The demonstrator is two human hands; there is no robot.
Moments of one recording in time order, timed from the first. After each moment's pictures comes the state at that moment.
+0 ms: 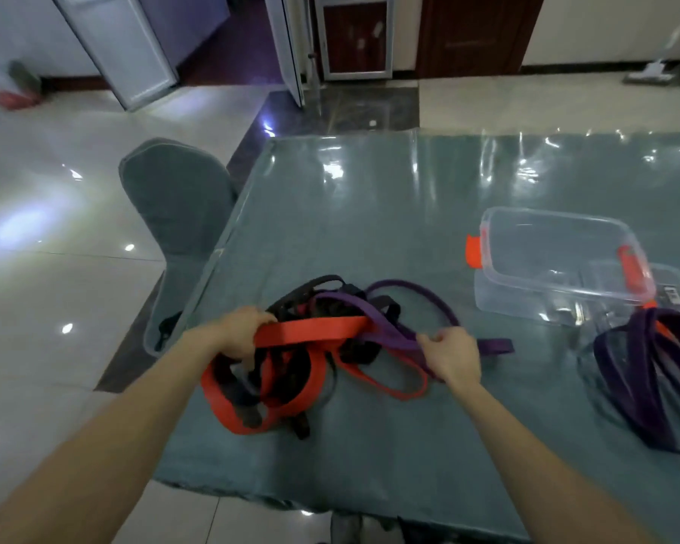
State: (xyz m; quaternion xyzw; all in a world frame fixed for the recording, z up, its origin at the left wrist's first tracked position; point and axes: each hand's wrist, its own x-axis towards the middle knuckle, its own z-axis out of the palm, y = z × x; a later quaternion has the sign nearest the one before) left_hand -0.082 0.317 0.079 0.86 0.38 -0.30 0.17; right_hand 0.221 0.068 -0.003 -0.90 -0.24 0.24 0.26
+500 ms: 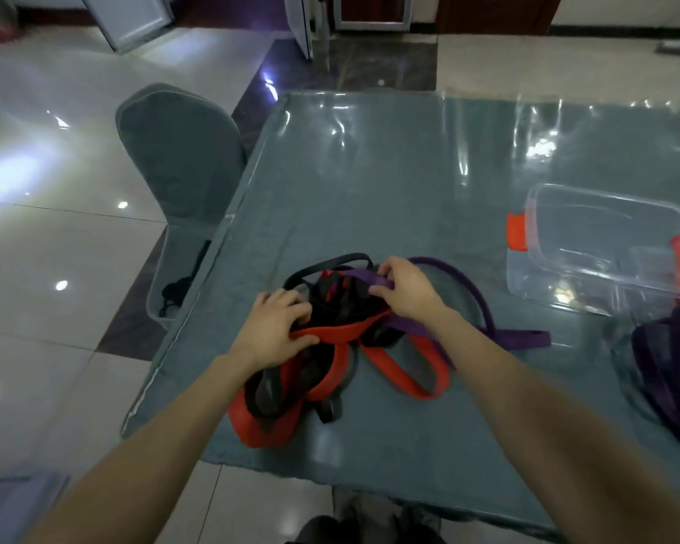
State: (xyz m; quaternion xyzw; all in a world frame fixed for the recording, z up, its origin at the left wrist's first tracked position) left_hand -0.105 0.287 0.010 0.94 0.29 0.04 0.14; right_hand 0.181 0.199 0.008 -0.80 -0.49 0.25 0.23
